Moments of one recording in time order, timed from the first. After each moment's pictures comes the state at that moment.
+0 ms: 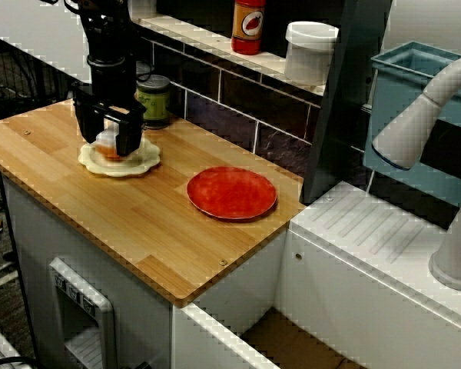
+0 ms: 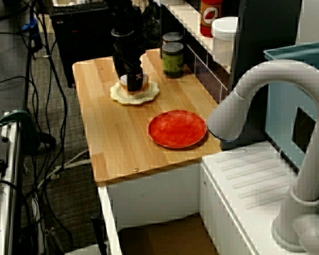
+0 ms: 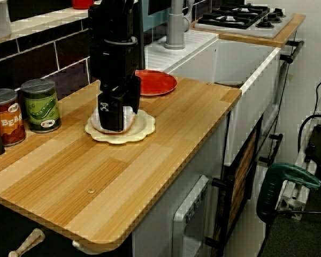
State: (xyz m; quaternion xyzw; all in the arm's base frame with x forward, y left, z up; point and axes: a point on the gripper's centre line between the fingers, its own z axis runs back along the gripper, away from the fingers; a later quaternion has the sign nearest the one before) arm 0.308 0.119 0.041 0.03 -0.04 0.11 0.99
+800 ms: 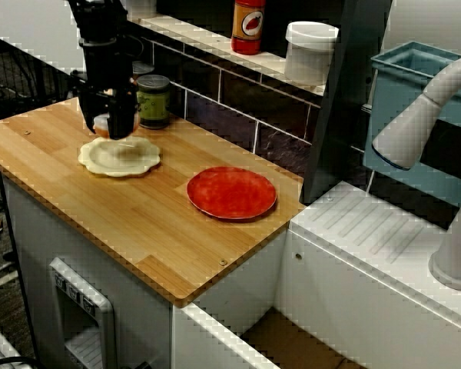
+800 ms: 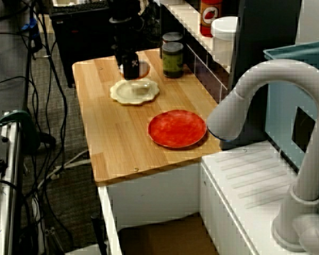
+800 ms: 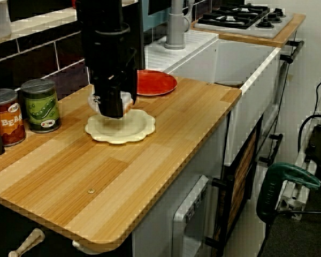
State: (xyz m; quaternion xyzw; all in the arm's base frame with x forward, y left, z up) arm 0.308 0.124 0.062 -0.04 -0.03 0.07 1.00
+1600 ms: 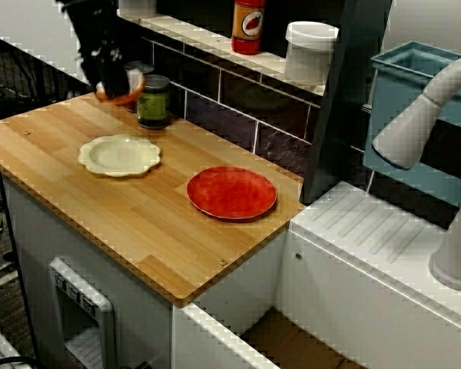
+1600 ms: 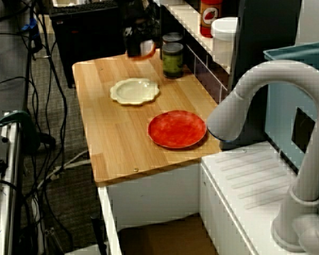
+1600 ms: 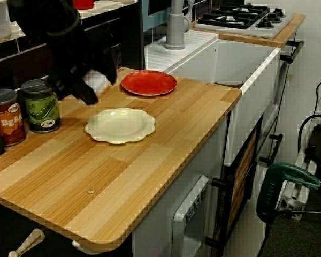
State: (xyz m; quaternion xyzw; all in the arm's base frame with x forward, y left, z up) arm 0.321 0.143 0.082 -0.24 -0.06 -0.09 0.96
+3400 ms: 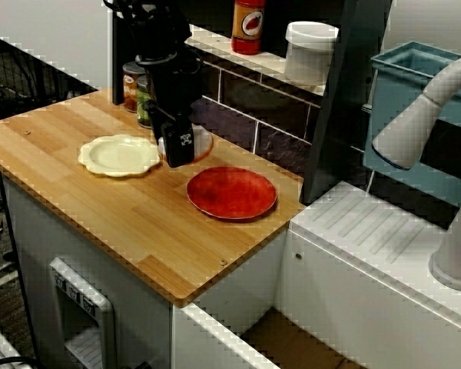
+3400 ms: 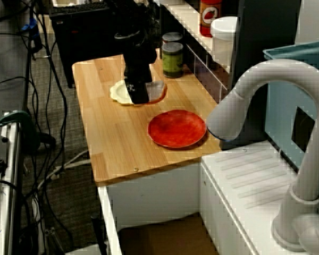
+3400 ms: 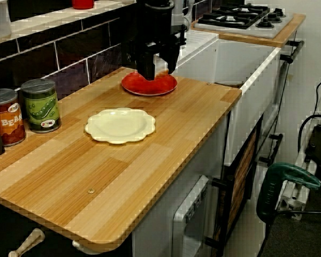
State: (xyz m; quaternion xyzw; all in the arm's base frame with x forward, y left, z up) arm 0.314 0.013 0.072 -0.05 -0.10 -0.20 0.97
